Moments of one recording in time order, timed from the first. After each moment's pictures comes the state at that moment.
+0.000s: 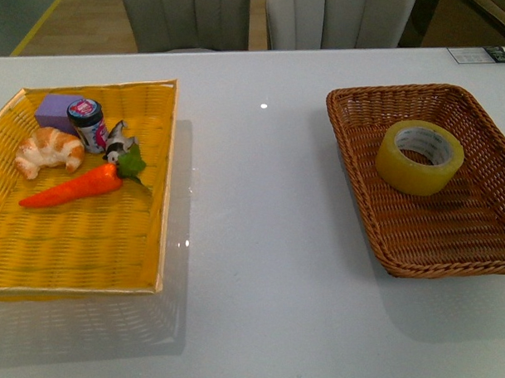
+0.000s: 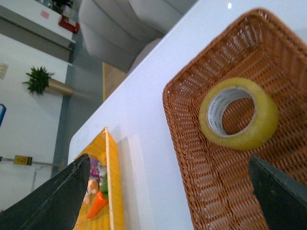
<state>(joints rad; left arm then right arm) 0.00 0.02 0.01 0.00 0.00 -0.01 -0.24 1.47 0.45 0.70 -0.46 0.72</state>
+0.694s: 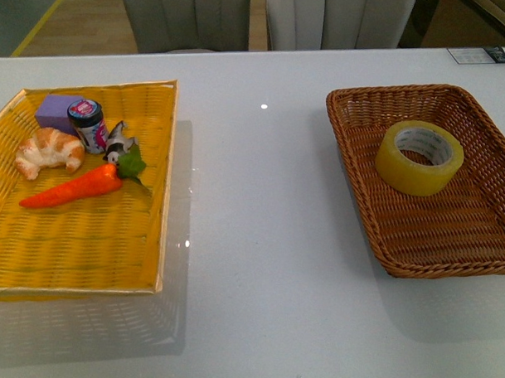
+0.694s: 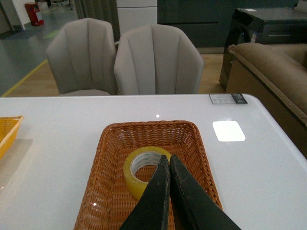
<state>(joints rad) 0.00 0.02 0.01 0.00 0.00 -0.01 -0.09 1.03 0.07 0.94 -0.08 0.01</state>
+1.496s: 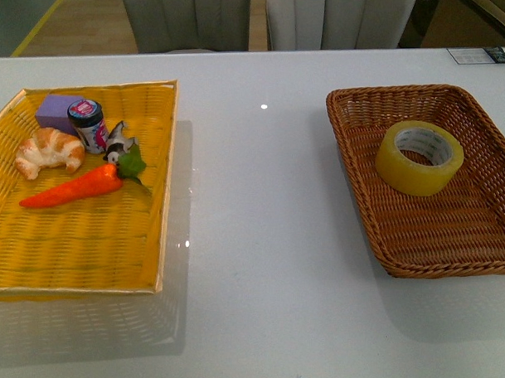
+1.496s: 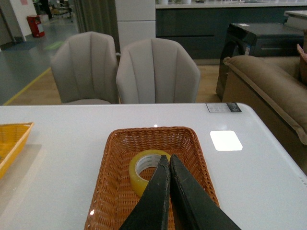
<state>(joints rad) 0.00 0.02 0.01 0.00 0.00 -0.01 0.00 0.39 0.02 0.38 0.00 0.01</state>
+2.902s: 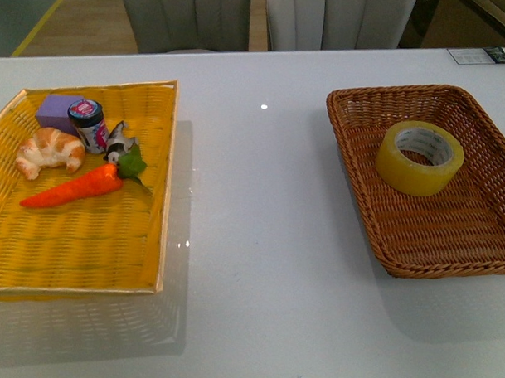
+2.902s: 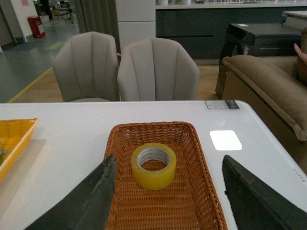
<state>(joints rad) 0.00 0.02 0.01 0.00 0.00 -0.01 0.00 0.01 0.02 0.00 0.00 0.00</state>
